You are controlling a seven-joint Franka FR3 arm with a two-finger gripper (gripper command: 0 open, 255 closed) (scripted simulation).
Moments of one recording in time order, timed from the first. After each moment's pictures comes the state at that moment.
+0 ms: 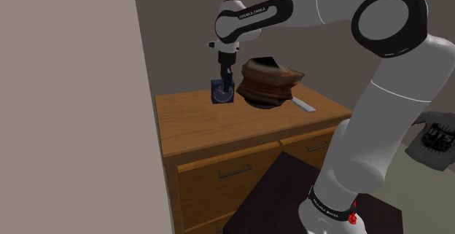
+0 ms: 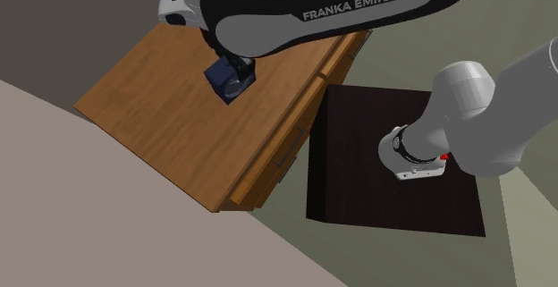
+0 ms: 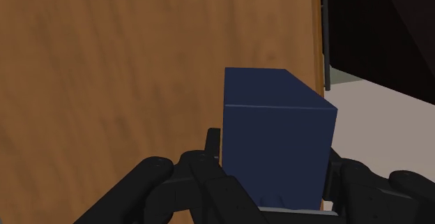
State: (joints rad) arm 0.15 -0.09 -0.29 -2.01 -0.02 1.93 -0.99
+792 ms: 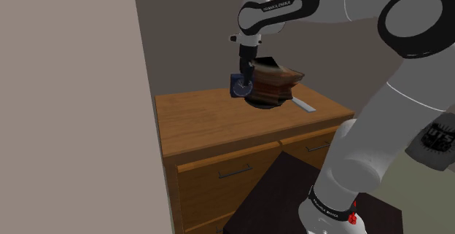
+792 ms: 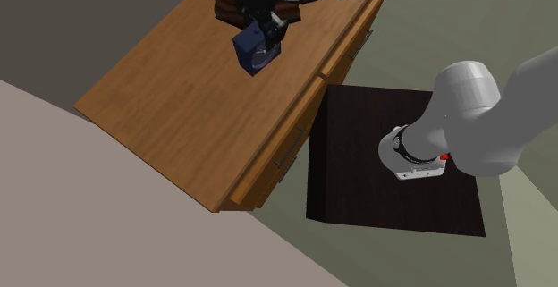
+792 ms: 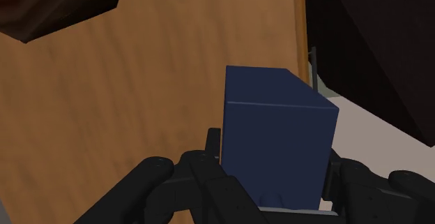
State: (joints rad) arm 0.09 -0.24 -0.35 -2.08 -0.08 1.86 -1.09
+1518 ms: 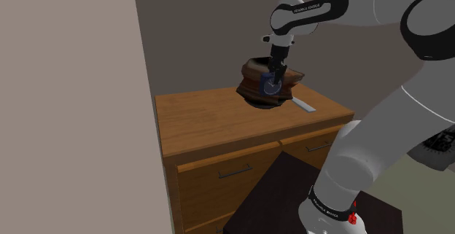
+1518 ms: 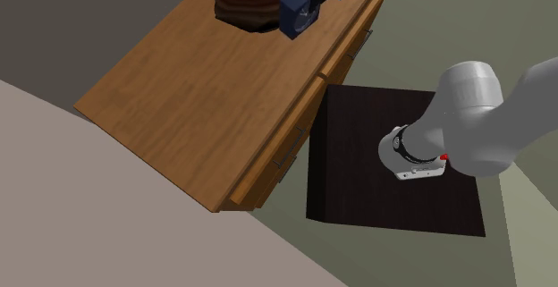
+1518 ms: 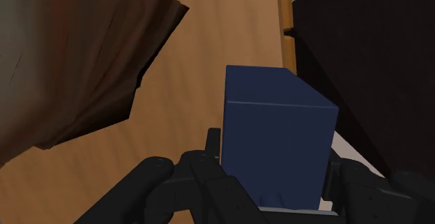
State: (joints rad) arm -0.03 -0.37 -0.50 -2.17 -0.17 1.84 -1.32
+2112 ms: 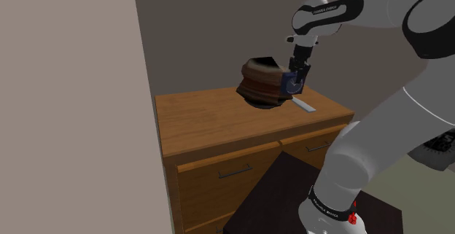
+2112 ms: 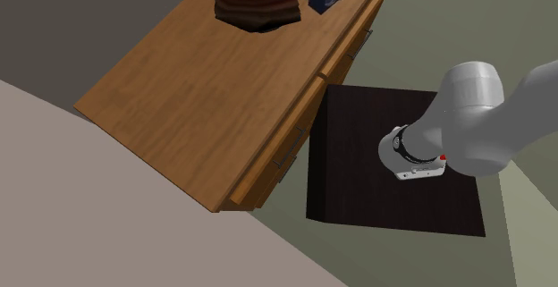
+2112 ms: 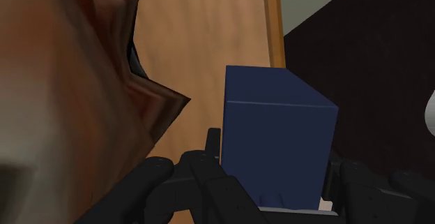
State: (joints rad) arm -0.11 -0.39 -0.65 -2.14 -0.23 1.83 -1.52
